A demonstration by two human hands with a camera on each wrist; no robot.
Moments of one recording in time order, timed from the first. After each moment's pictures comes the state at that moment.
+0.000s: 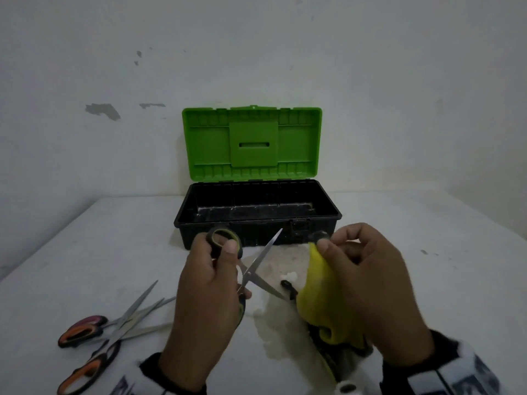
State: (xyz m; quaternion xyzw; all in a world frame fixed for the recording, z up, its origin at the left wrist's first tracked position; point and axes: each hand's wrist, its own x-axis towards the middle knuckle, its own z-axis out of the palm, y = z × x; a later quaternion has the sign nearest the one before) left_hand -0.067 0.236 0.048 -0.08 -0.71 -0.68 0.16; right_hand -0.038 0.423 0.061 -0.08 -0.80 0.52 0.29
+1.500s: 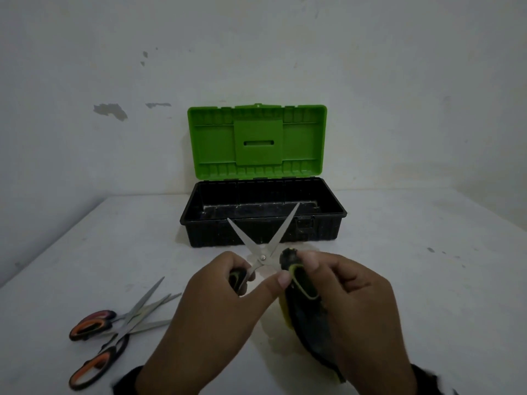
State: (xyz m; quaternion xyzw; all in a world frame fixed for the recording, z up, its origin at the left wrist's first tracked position) left_hand -0.036 0.227 0.076 -0.07 -0.87 -0.48 0.06; right_hand -0.007 0.384 0.051 0.01 -0.71 0.66 0.25
